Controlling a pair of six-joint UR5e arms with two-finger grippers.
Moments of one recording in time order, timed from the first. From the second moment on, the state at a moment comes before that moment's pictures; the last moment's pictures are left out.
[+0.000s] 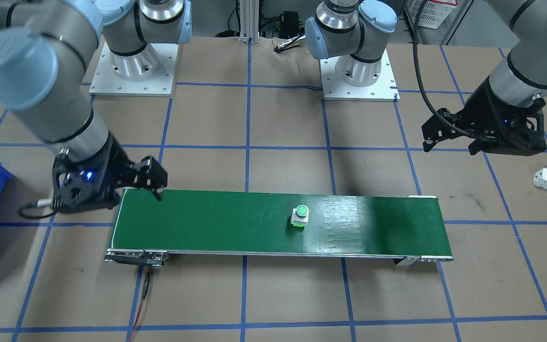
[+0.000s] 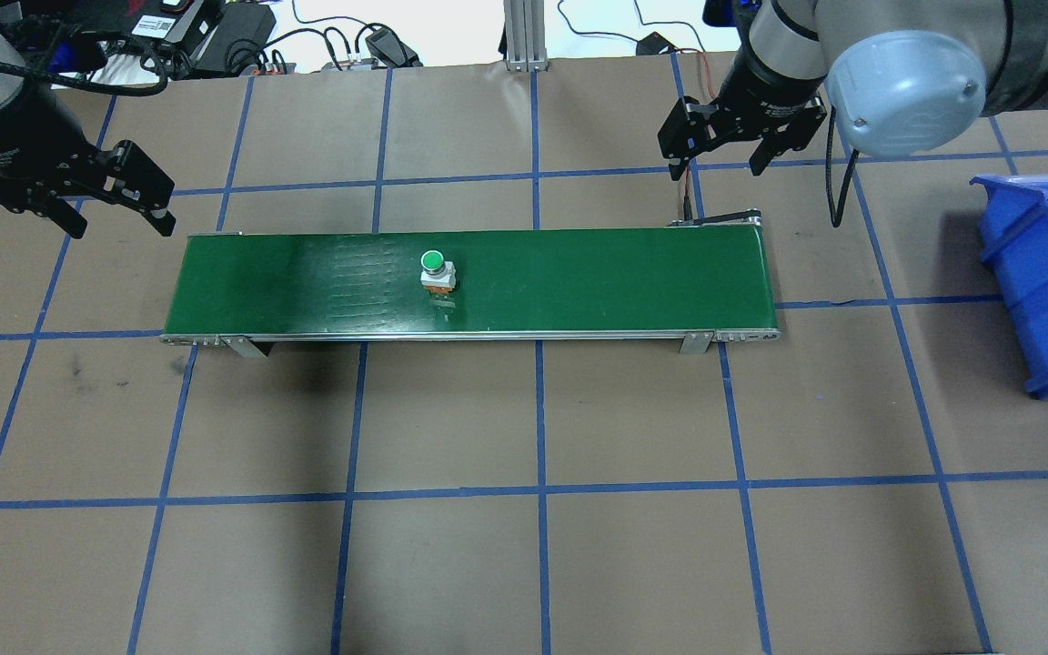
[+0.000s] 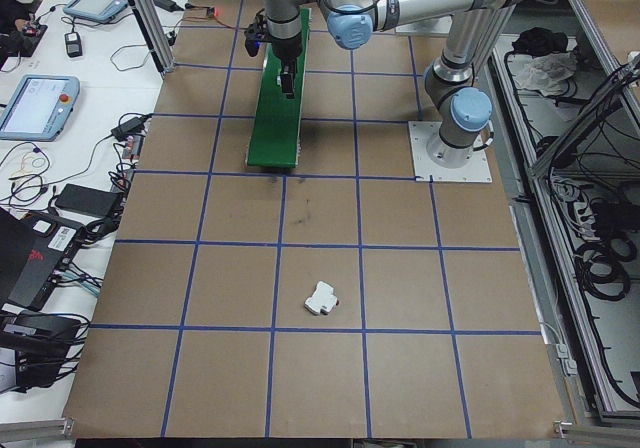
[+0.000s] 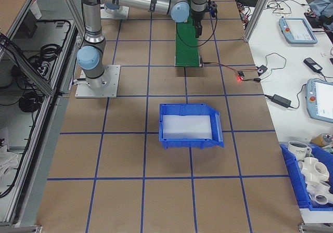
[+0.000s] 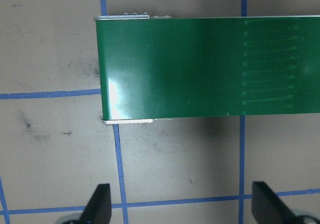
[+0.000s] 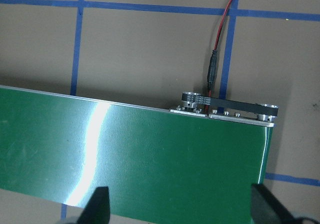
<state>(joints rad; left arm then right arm) -1.29 -1.62 -1.58 -1.56 1.57 0.33 1.57 -1.33 1.55 -1.87 -1.42 -0.11</state>
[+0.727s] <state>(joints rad) -1.28 -1.62 -1.58 -1.56 1.56 0.33 1.52 -1.19 1.63 -1.90 -1.29 -0.12</state>
